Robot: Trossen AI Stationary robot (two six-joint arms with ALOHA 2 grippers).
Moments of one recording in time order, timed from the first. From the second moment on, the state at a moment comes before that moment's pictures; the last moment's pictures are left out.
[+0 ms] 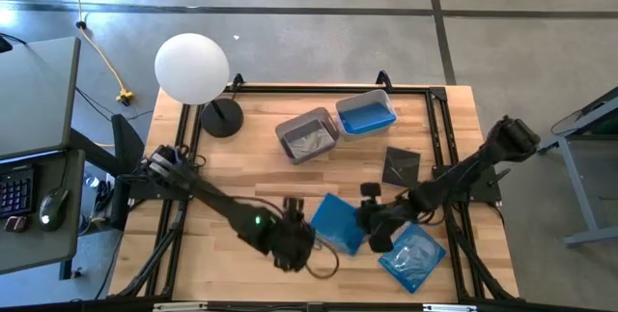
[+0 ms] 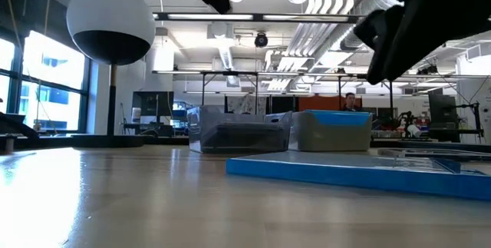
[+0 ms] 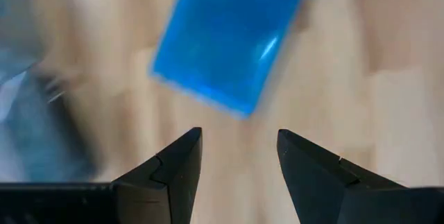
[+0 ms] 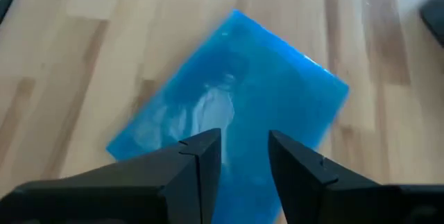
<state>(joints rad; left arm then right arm) -0.52 1.93 1.75 -0.99 -0.43 -0.26 0.52 1.49 0.84 -0.27 0.30 0.31</state>
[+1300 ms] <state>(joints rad) -0.44 2.06 1.34 -0.16 -0.40 0.22 0.15 1.35 0.37 0.22 -0.12 0.41</state>
